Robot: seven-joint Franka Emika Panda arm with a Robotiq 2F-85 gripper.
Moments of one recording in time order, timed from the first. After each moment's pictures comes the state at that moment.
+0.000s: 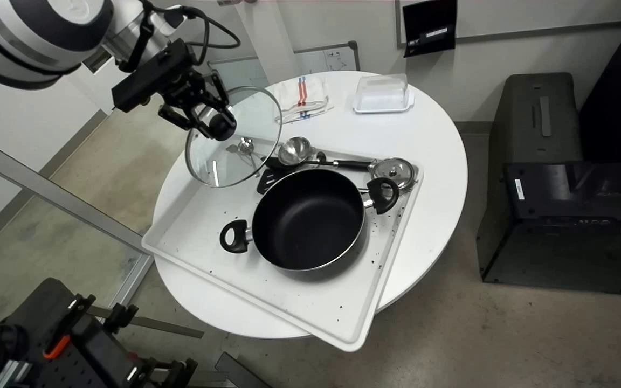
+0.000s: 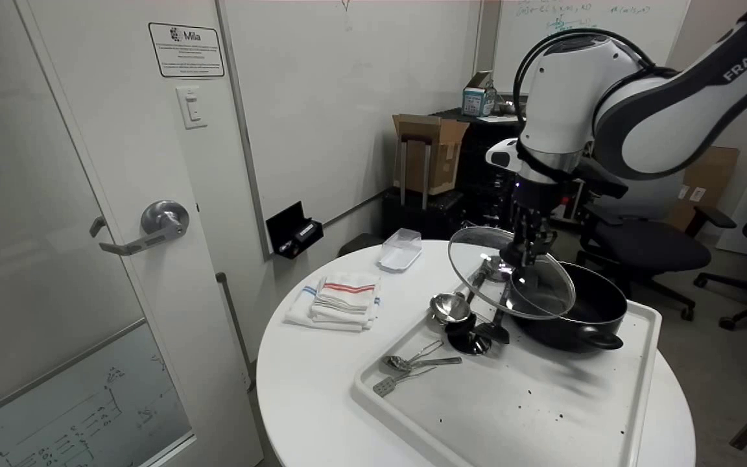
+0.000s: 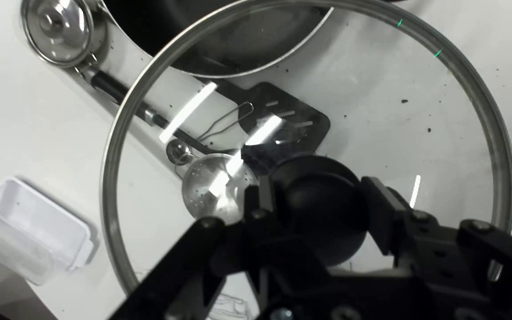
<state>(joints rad) 0.02 0.44 0.06 -2.06 -0.39 2.55 -0.41</state>
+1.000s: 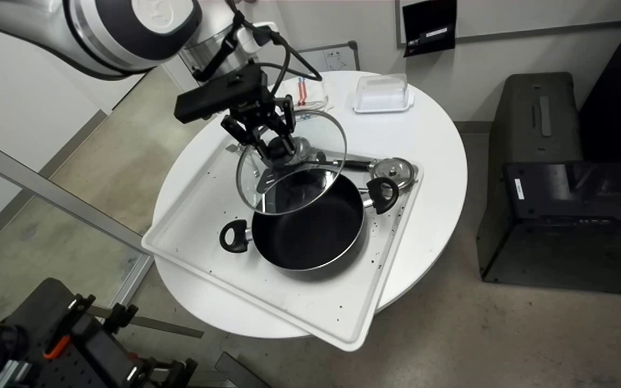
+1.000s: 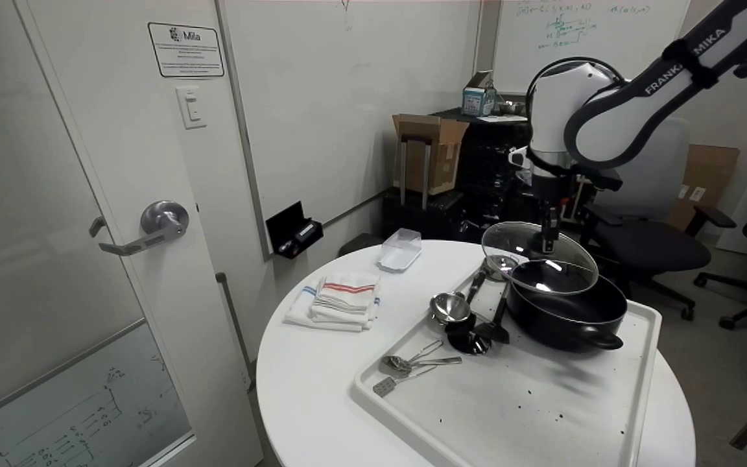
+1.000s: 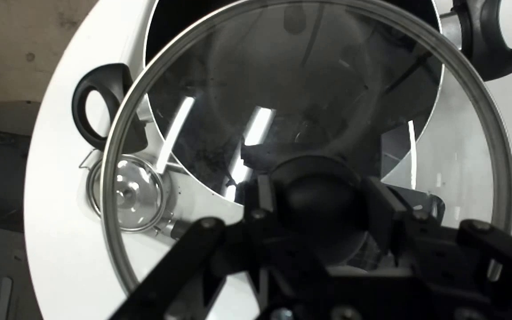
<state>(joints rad) -0.10 0.58 -0.02 -1.89 -0.29 2.41 -0.37</state>
